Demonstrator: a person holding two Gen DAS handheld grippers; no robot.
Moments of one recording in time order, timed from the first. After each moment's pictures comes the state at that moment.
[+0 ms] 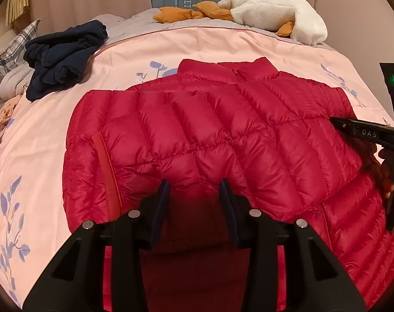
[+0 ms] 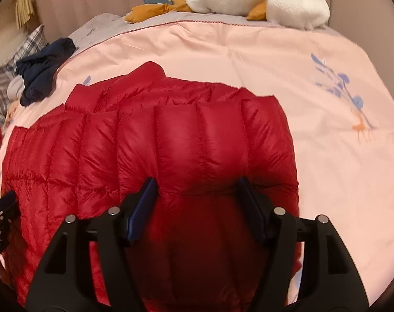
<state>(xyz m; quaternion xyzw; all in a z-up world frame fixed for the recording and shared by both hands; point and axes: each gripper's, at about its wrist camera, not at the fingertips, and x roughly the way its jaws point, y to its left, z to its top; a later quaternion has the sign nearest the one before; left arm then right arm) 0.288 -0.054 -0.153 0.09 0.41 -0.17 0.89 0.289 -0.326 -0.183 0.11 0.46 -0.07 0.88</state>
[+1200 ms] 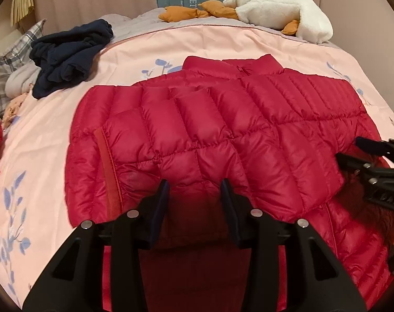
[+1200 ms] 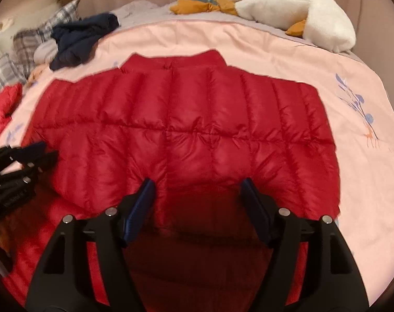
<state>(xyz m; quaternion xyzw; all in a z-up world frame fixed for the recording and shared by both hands) 0.278 -0.056 -0.153 0.10 0.41 -0.14 0.90 0.241 -0.246 -0.166 0.04 0.45 -0.01 0.89</state>
